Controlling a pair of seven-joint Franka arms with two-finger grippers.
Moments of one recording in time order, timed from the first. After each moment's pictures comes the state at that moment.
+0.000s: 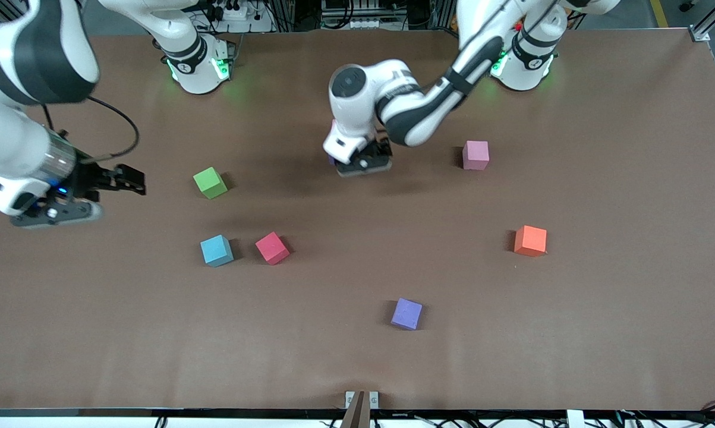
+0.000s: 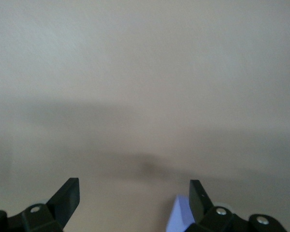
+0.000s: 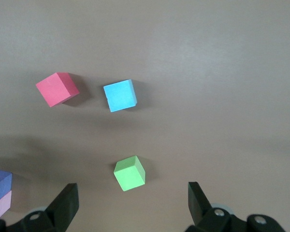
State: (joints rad) left arm -0.42 0.58 -0.54 -1.76 0.38 2.18 -1.32; right arm 0.08 0.17 0.05 -1.62 0.02 1.67 -0.03
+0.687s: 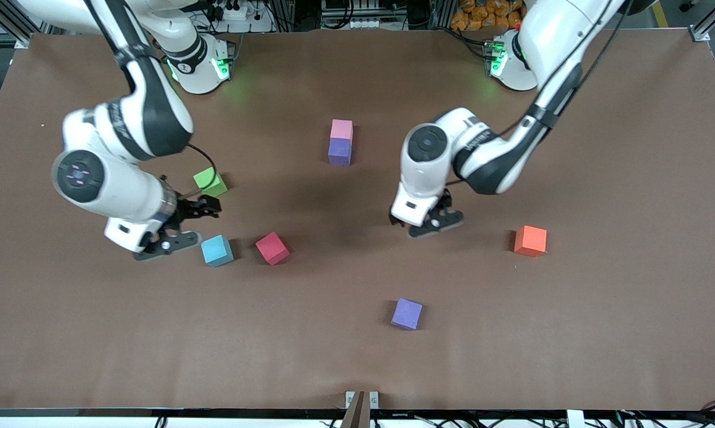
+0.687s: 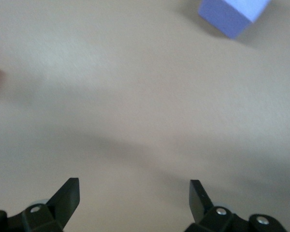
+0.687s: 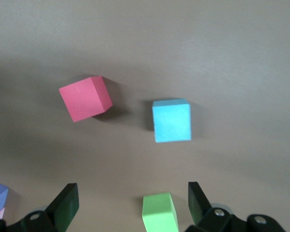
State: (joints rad) left arm -0.14 0.57 -0.54 -1.72 0.46 2.18 -1.18; right arm 0.16 0.35 0.13 -1.70 0.02 1.93 -0.03
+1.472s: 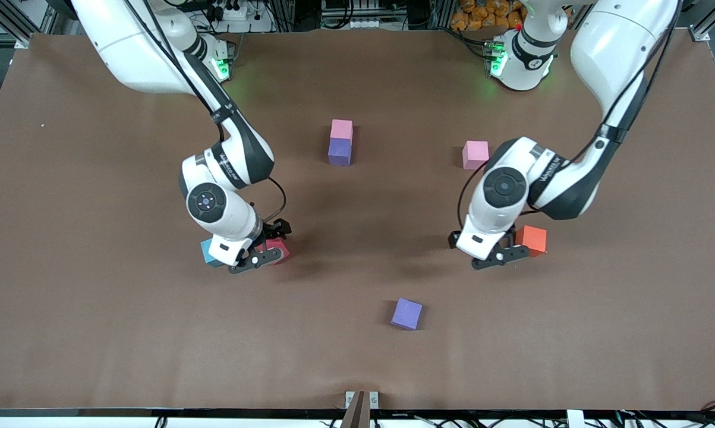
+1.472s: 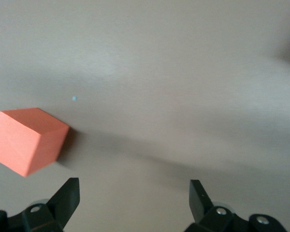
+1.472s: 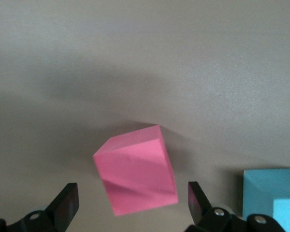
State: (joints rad) left arm 0.07 0.57 -0.54 -1.74 0.48 2.12 -0.88; right arm 0.31 0.61 0.13 -1.72 -0.01 2.29 0.09
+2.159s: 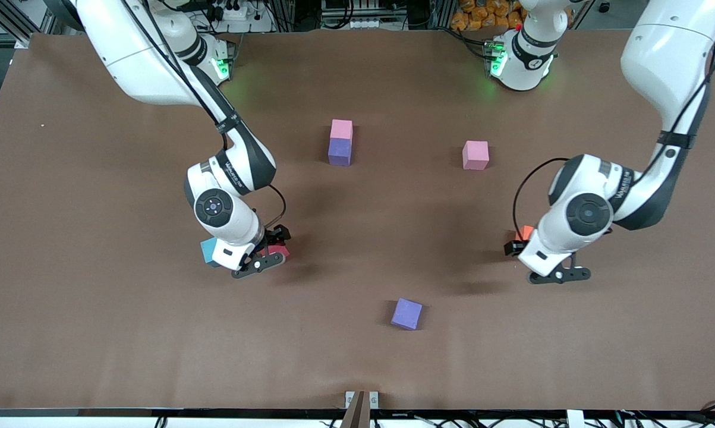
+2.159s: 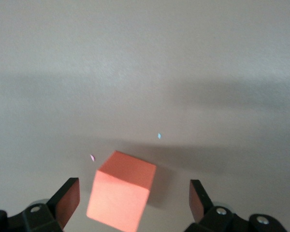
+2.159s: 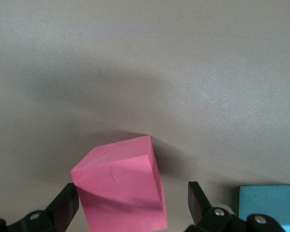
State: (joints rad) left arm 0.29 0.58 -0.54 -1.75 0.48 2.15 -0.51; right arm 0.30 0.65 0.13 -1.71 -0.06 2.34 0.09
